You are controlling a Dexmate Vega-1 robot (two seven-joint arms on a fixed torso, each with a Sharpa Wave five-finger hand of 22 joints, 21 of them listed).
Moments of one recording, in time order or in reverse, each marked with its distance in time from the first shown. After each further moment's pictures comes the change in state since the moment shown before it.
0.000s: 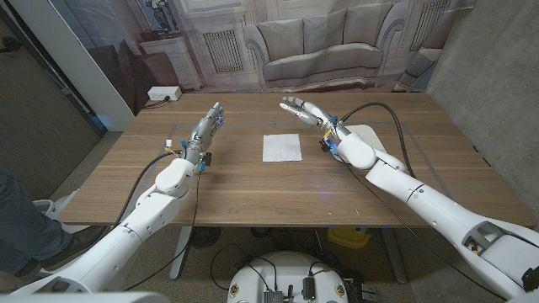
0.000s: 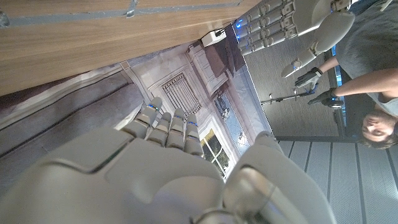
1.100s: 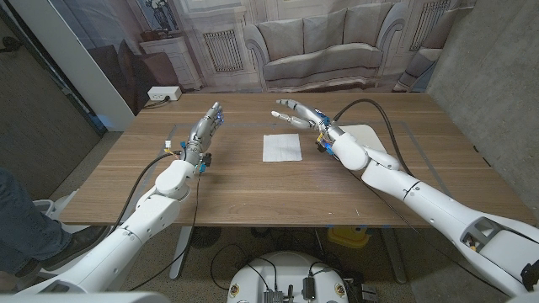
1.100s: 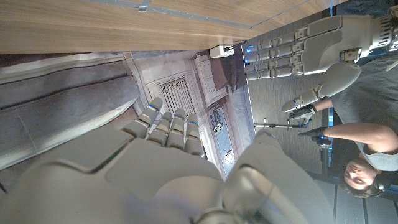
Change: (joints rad) left arm 0.010 -0.005 -0.005 -0.006 0.012 -0.021 0.011; left_hand 0.004 0.004 -0.004 -0.004 -0.007 0.000 0.000 0.000 0.000 -0.004 -0.004 0.000 0.000 0.000 0.000 0.001 0.000 -0.011 0.000 -0.008 0.000; right arm 0.035 -0.010 -0.068 -0.036 -0.218 -0.088 -0.067; right_hand 0.025 -0.002 0.004 -0.012 0.000 0.009 -0.009 0.000 0.000 0.005 -0.005 0.000 0.000 0.007 -0.007 0.000 0.000 0.000 0.000 -0.019 0.005
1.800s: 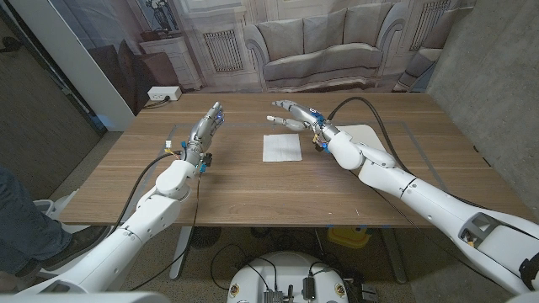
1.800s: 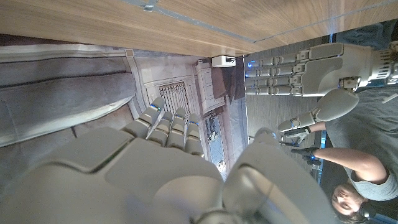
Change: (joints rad) left arm 0.004 0.000 0.000 -0.004 0.003 -0.008 0.000; left_hand 0.003 0.003 0.000 0.000 0.000 0.000 0.000 0.000 0.000 0.000 0.000 0.000 0.005 0.000 0.000 0.000 0.000 0.000 0.000 0.000 0.000; right arm 0.031 -0.002 -0.042 -0.012 -0.093 -0.053 0.001; right_hand 0.008 0.008 0.004 -0.004 0.000 0.003 -0.003 0.000 0.000 0.004 -0.004 0.000 0.000 0.005 -0.005 0.000 0.000 0.000 0.000 -0.014 0.000
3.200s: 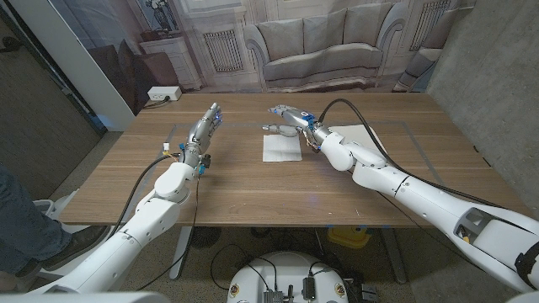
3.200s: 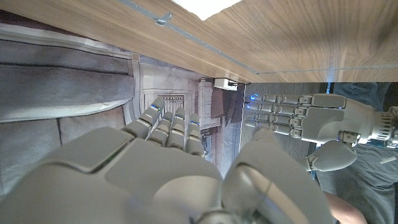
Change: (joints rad) left arm 0.022 -0.006 -0.013 -0.004 -0.004 -0.024 0.006; left_hand 0.005 0.005 -0.004 -0.004 -0.004 0.009 -0.002 0.000 0.000 0.004 -0.004 0.001 0.000 0.000 0.000 0.000 0.000 0.000 0.000 0.000 0.000; right arm 0.046 0.005 -0.088 -0.013 -0.178 -0.123 0.020; right_hand 0.024 0.013 0.010 -0.021 0.000 -0.006 -0.006 0.000 0.000 -0.004 -0.004 -0.006 0.000 0.000 0.000 -0.007 0.000 0.000 0.000 -0.023 0.000
